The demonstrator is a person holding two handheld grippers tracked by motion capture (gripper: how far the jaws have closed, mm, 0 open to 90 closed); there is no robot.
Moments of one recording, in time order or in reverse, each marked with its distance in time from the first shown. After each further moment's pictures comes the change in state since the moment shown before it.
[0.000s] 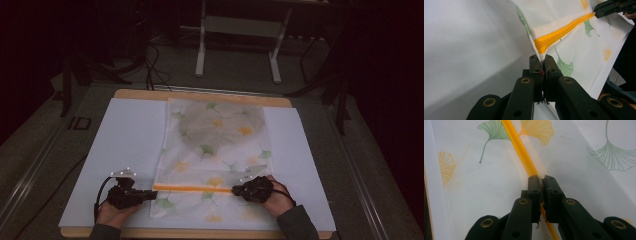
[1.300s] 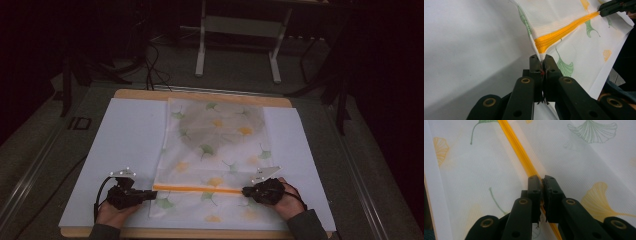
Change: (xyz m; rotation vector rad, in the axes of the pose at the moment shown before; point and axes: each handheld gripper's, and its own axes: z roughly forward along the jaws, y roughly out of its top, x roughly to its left) left arm 0.001 0.000 -0.001 -0.002 -0.002 -0.004; right arm -0.008 -0.023 -0.019 0.003 -0.026 0.047
